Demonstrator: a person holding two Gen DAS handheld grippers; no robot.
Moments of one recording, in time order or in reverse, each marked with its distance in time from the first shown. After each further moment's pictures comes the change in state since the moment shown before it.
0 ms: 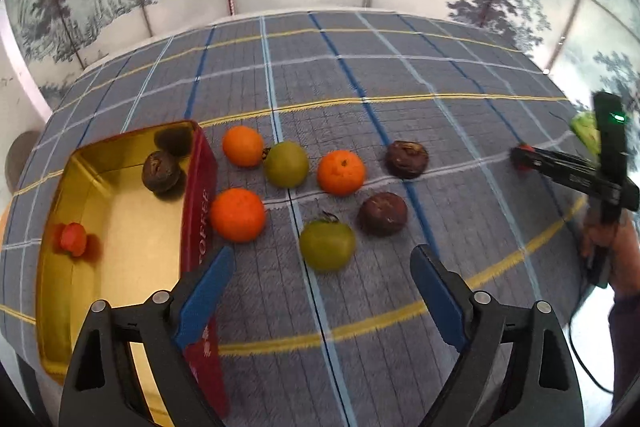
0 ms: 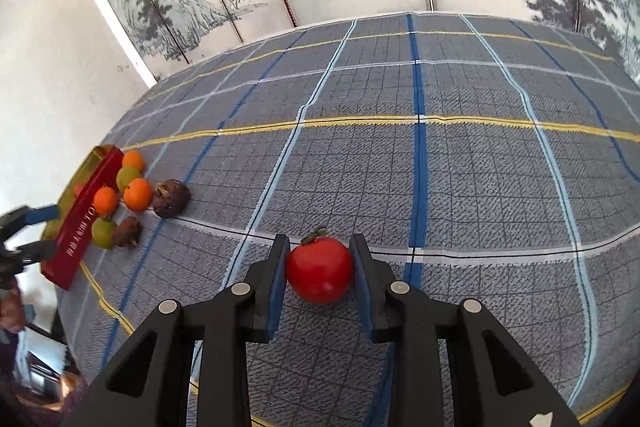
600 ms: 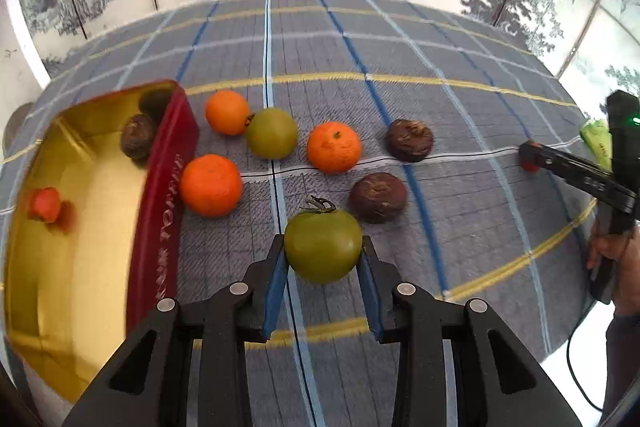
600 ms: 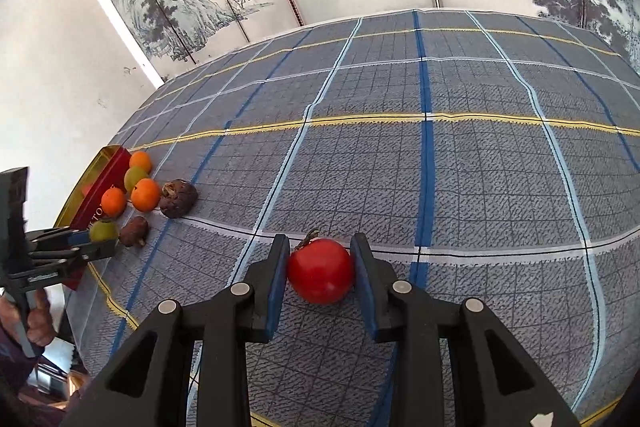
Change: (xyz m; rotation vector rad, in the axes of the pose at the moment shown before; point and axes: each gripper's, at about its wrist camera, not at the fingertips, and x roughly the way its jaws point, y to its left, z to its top) left arm 0.011 -0.012 -0.016 -0.068 0.013 -0.017; right arm 0.003 0.002 -0.002 -0.014 0.003 0.006
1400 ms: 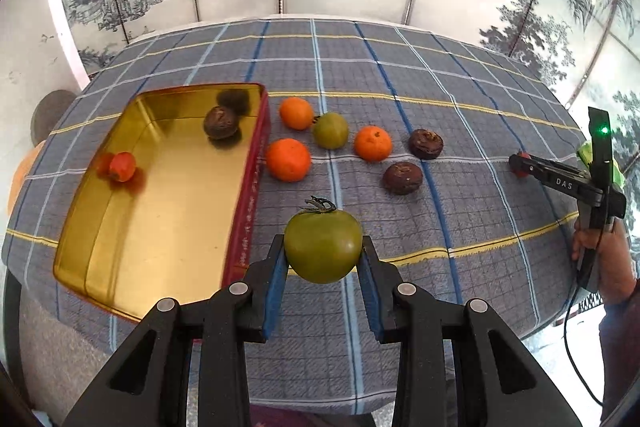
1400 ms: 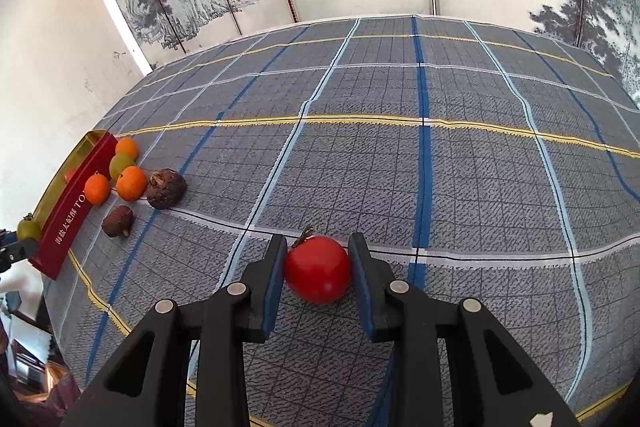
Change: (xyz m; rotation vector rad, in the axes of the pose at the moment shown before) left arm -0.065 0.028 -0.033 -0.080 -0.075 0.066; right arm 0.001 0.015 -0.002 -0.053 0.006 -0.079
